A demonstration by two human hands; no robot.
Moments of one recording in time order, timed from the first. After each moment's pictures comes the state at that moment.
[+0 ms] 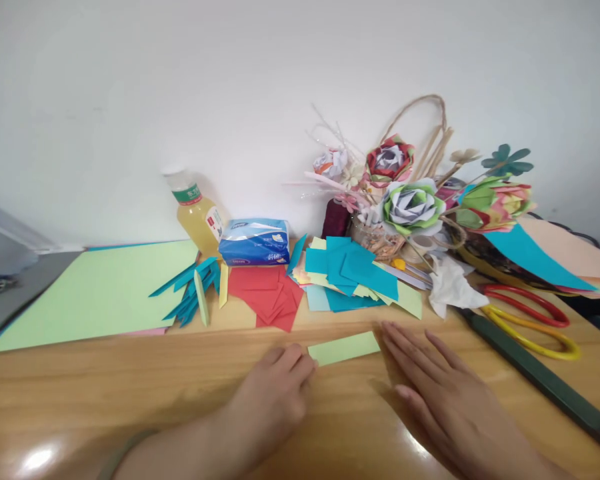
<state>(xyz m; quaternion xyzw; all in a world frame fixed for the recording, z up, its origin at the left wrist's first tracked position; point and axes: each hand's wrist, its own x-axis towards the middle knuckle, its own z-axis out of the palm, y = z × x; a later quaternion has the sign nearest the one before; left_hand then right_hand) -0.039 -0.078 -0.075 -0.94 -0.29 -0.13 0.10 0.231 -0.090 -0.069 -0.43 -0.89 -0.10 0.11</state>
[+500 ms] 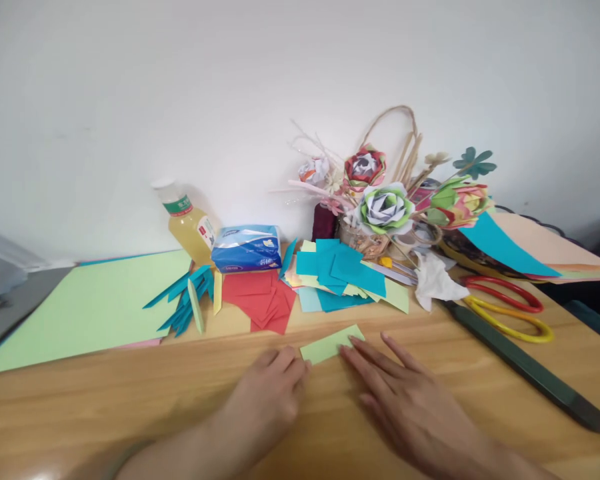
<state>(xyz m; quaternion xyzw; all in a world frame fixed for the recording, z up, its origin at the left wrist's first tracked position) -0.043 -0.077 -0.072 -0.95 -0.27 -0.09 0.11 0.199 -0.096 -0.074 -0.38 -0.91 -0.06 0.14</state>
